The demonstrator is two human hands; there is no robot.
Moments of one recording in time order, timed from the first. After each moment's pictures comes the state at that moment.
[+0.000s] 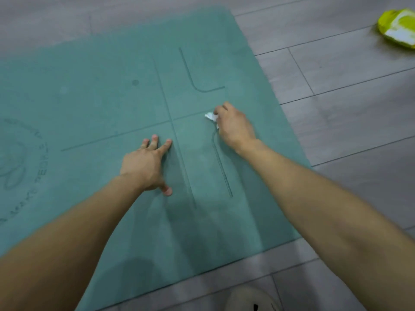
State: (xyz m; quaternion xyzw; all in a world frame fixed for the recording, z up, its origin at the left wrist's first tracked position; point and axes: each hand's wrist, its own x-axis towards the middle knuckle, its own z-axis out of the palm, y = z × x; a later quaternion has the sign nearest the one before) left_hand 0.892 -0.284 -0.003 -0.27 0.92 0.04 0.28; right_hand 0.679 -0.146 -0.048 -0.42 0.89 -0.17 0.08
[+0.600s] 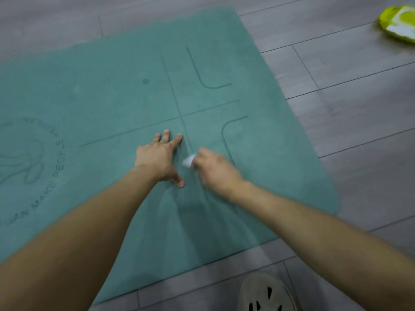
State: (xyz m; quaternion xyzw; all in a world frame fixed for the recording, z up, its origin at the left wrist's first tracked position) left_hand 0.896 -0.283 0.006 -0.27 0.93 0.03 0.26; right_hand 0.814 -0.117 -0.054 -0.54 0.79 -0.25 0.14
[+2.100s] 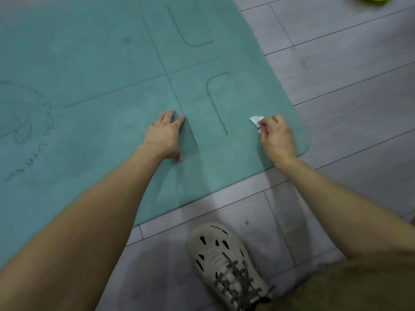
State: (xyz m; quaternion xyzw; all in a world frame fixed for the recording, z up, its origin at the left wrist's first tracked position) left_hand 0.941 -0.222 -0.015 -0.22 0.94 0.10 0.23; right_hand 0.794 0.057 -0.056 -0.24 0.95 -0.20 -0.01
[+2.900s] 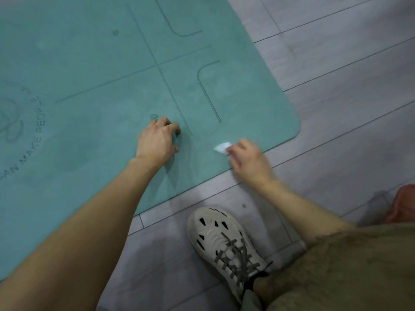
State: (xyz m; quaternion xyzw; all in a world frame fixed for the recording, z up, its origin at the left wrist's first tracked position) left_hand 0.983 -0.205 -0.030 -0.20 0.97 0.12 0.10; right_hand 0.900 0.066 -0.059 -0.40 0.89 -0.23 0.02
